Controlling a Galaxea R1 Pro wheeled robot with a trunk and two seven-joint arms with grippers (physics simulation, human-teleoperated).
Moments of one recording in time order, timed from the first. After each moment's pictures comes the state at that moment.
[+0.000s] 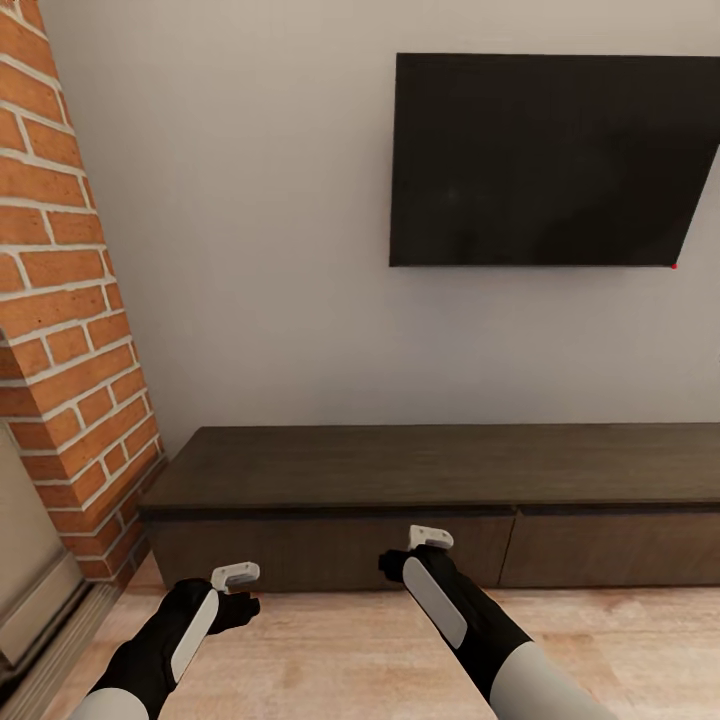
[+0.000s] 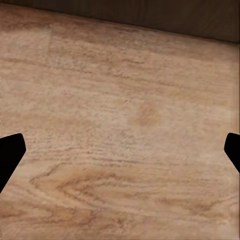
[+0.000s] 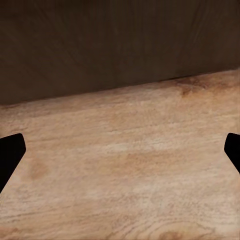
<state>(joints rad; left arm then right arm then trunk) -0.48 0.05 -0.04 -0.77 0.28 0.72 0.15 -0.59 0.09 0.54 -0.84 -0.81 0.53 -0.63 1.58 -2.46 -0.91</state>
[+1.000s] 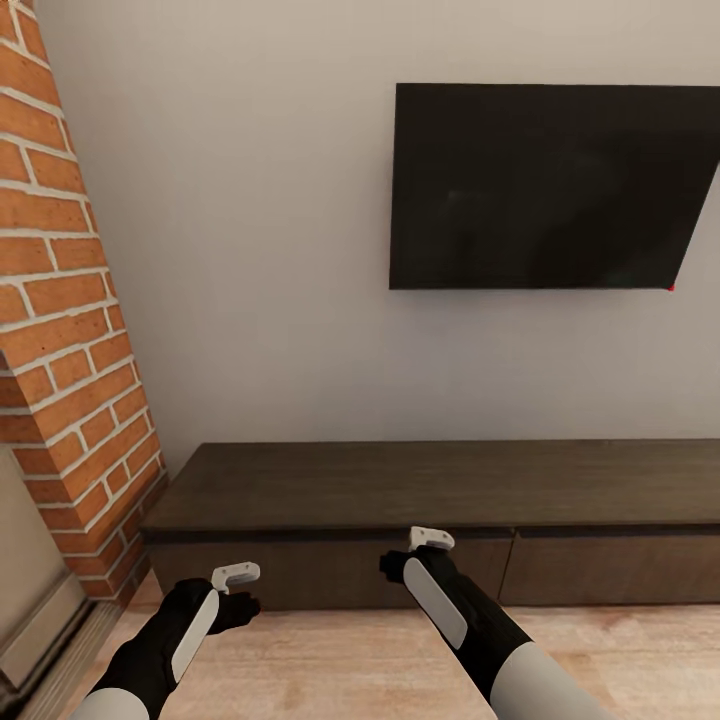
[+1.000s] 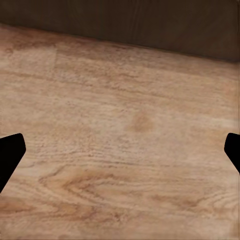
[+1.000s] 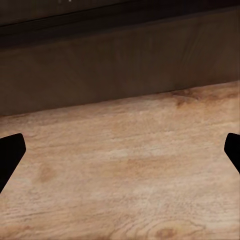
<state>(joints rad) -0.48 0.05 -0.04 -0.77 0.27 0.72 0.15 -0.59 0.09 0.54 -0.83 -0.81 0.53 -0.63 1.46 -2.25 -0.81</state>
